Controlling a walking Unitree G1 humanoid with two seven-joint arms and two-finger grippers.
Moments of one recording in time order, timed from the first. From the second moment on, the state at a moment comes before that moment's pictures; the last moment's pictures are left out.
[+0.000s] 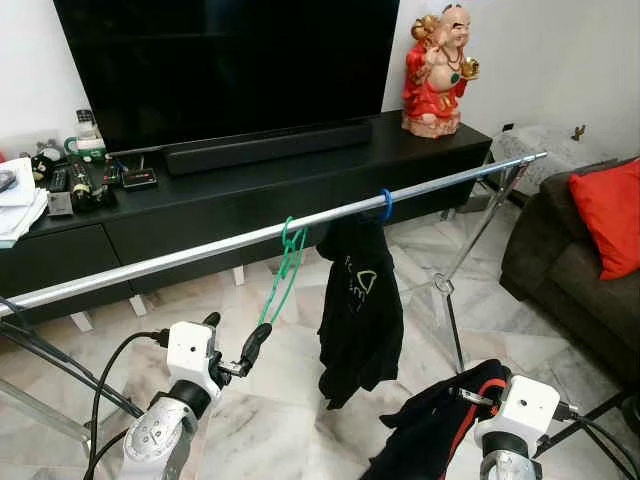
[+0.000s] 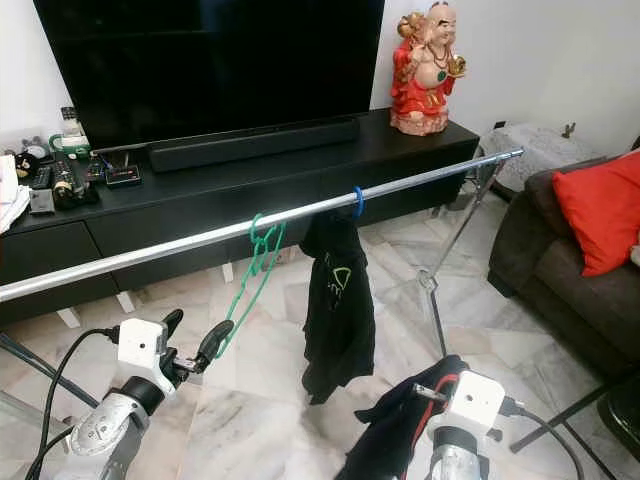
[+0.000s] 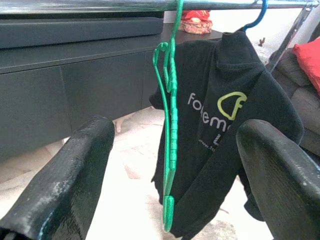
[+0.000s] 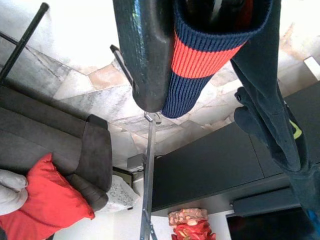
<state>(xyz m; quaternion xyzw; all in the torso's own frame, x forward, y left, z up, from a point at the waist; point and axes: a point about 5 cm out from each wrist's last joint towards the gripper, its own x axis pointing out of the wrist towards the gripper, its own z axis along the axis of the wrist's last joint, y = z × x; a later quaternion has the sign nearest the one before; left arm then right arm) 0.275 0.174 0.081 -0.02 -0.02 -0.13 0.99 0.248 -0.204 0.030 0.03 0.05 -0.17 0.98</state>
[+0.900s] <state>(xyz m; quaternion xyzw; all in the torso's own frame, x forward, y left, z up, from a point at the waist) 0.272 0.179 0.078 -0.02 -0.01 -0.13 0.99 0.250 -0.199 0.029 0.04 0.05 -0.17 0.98</state>
